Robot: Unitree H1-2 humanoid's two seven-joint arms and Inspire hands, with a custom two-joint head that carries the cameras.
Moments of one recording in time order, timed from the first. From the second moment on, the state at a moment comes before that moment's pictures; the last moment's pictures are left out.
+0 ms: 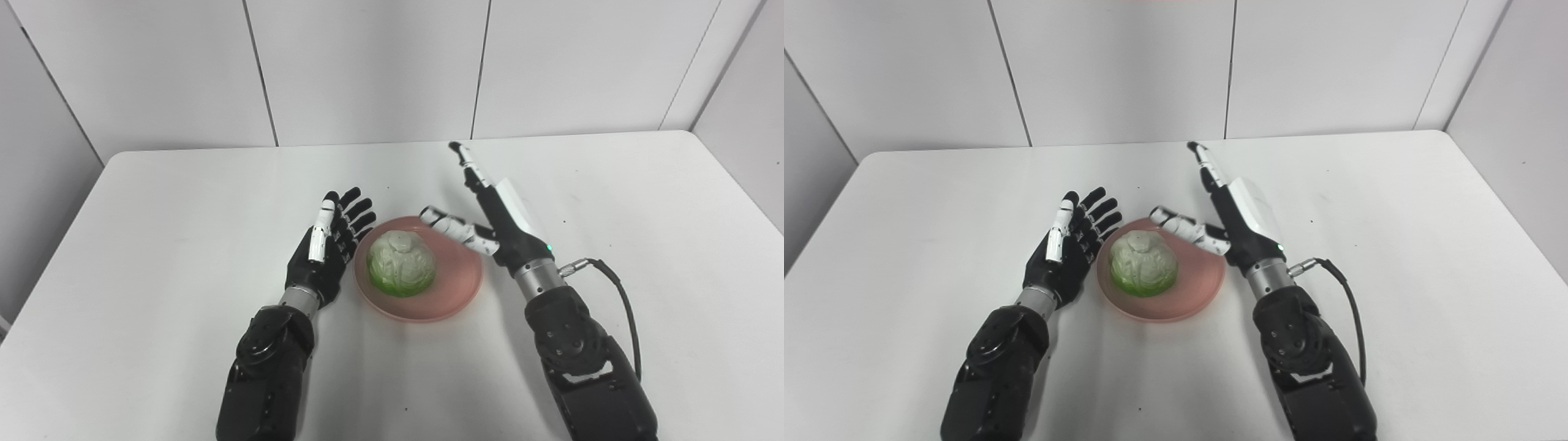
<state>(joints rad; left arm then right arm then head) -0.36 -0.08 0.05 0.21 -0.28 0.26 -0.14 -0.34 -0.08 0.13 -0.07 -0.44 0.12 0.03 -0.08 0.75</state>
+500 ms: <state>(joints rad) -0.29 -0.04 0.02 0.11 -0.17 0.24 -0.11 -0.25 0.06 -0.06 -0.07 0.05 0.27 0.04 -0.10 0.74</state>
